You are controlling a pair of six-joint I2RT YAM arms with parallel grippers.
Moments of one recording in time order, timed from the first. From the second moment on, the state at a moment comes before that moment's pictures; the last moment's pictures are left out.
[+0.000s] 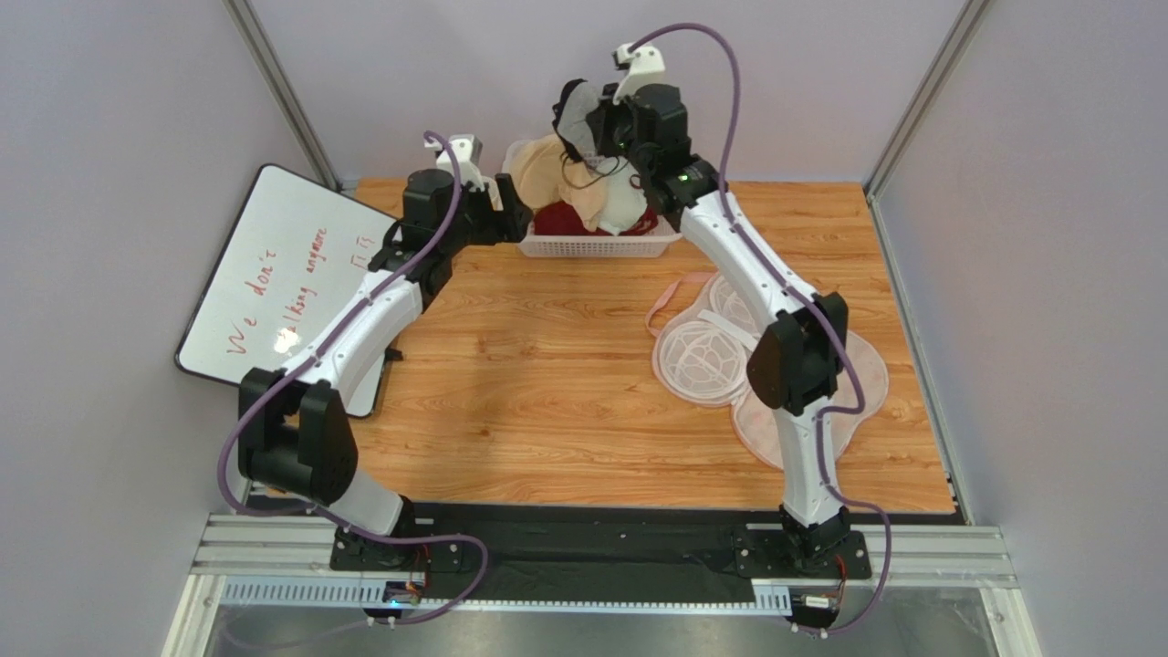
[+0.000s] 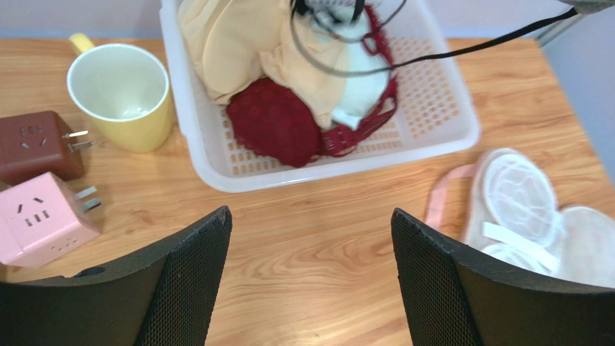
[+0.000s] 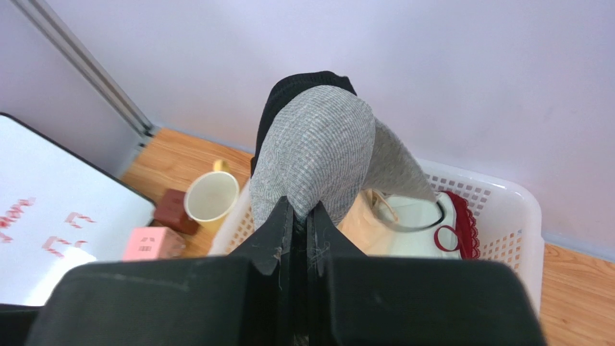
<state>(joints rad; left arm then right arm) -0.28 1.56 1.27 -0.02 0.12 -0.27 0.51 2.19 2.24 -0.13 0.09 0.15</state>
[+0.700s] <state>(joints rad) -0.28 0.68 0.95 -0.39 0.47 -0.64 0.56 1.21 1.21 -0.26 -0.32 0.54</state>
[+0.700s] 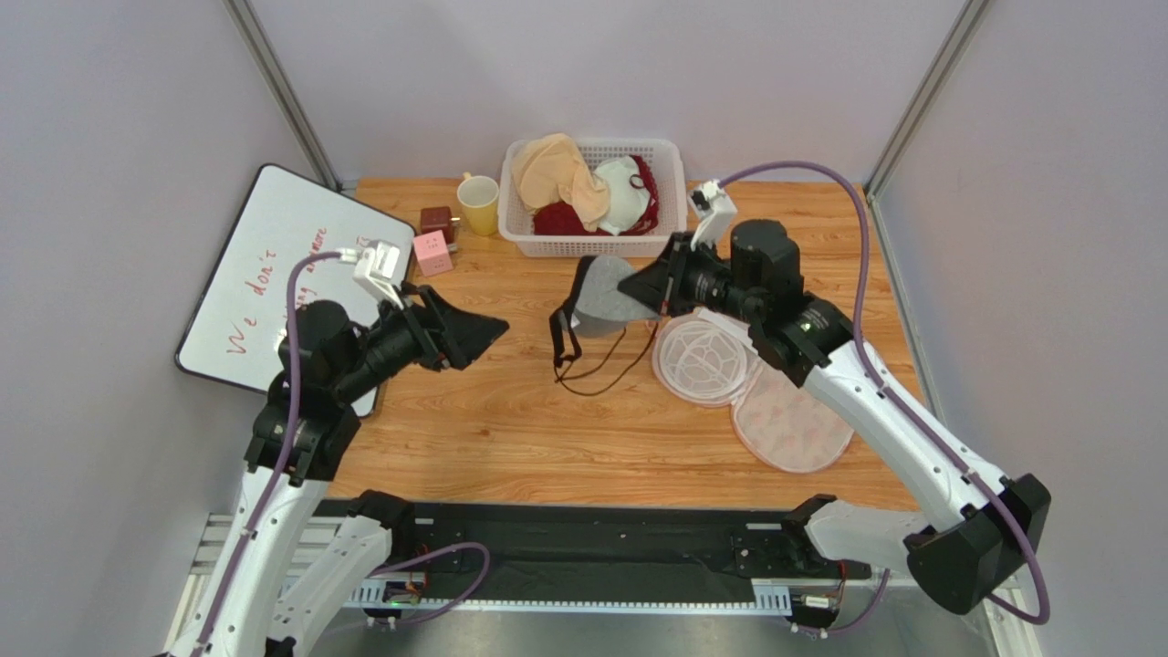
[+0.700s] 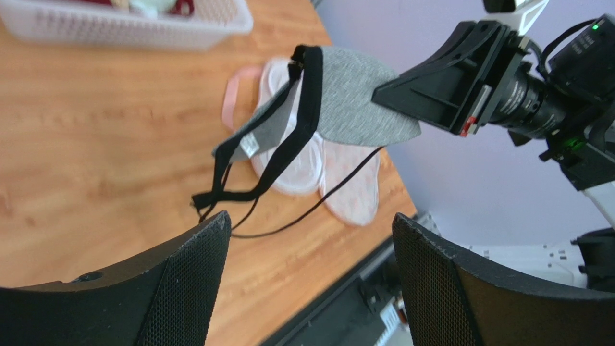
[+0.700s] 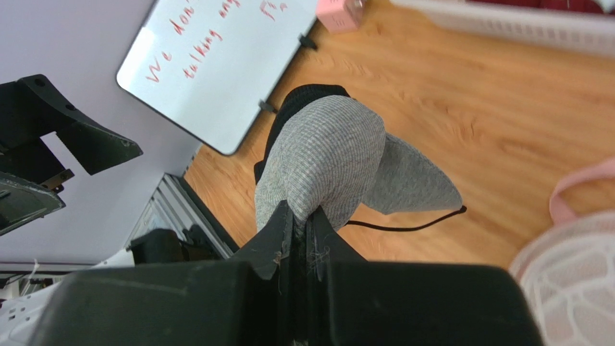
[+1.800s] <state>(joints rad) -0.28 0.56 0.59 -0.69 0.49 -0.76 1.04 1.15 0.80 -0.26 0.06 0.73</state>
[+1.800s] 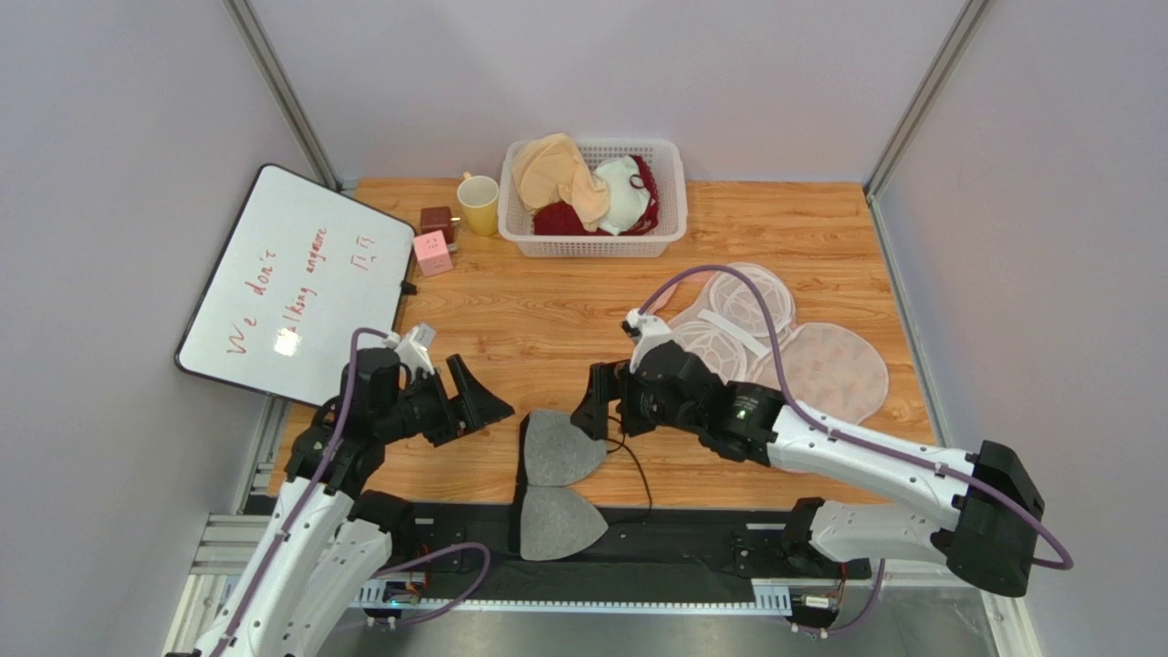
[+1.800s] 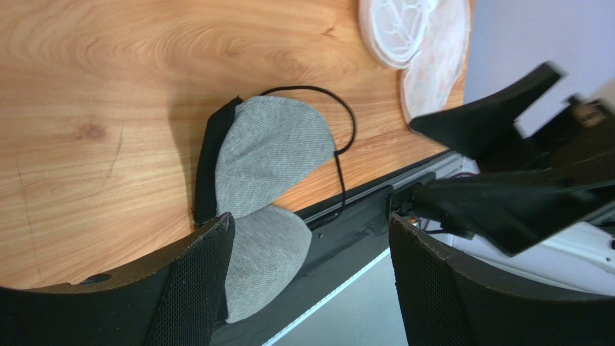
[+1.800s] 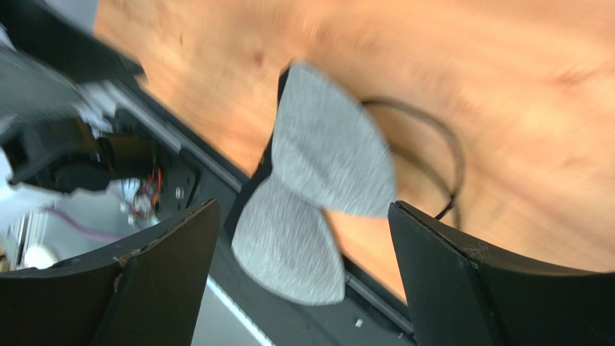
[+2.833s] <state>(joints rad) -0.46 0.72 0.39 -0.35 0.40 -0.84 0.88 1.55 0.64 0.14 -0.40 0.60</state>
